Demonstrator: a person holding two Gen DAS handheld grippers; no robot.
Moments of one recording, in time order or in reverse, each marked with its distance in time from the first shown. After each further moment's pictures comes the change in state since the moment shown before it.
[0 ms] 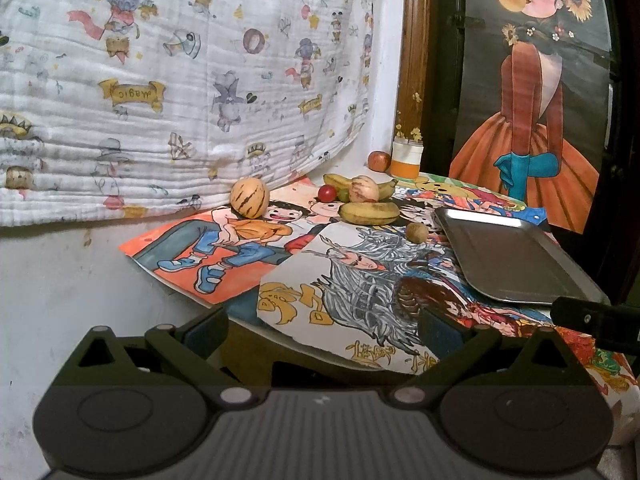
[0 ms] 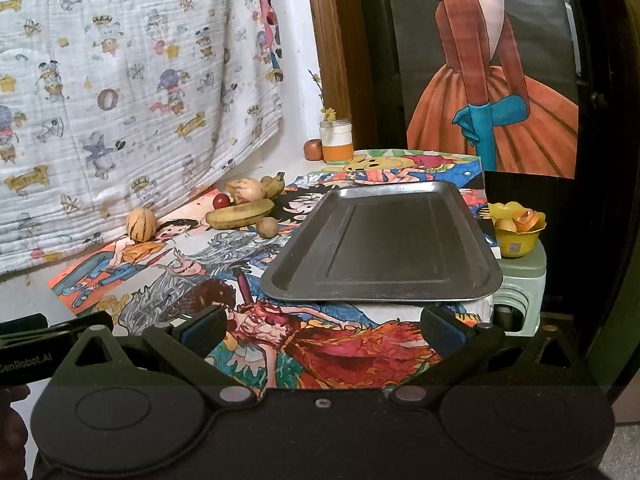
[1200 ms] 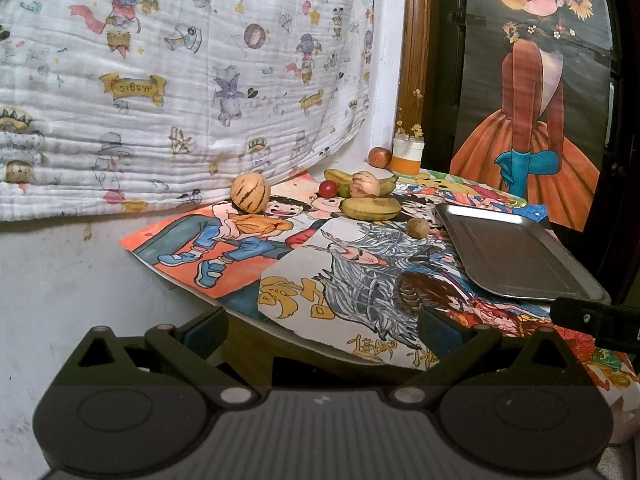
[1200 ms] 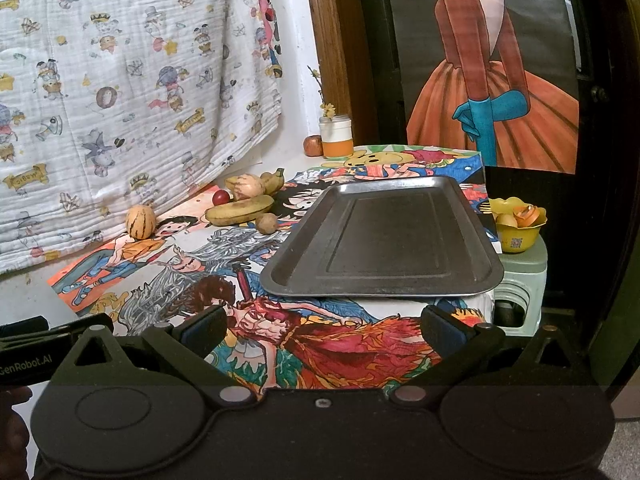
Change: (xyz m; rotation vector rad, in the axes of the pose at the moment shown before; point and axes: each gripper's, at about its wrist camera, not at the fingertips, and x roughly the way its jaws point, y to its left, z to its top) left arm 0.000 0.000 -0.003 -0.001 0.005 0.003; right arm 0.003 0.000 -0.003 0.007 0.008 0.000
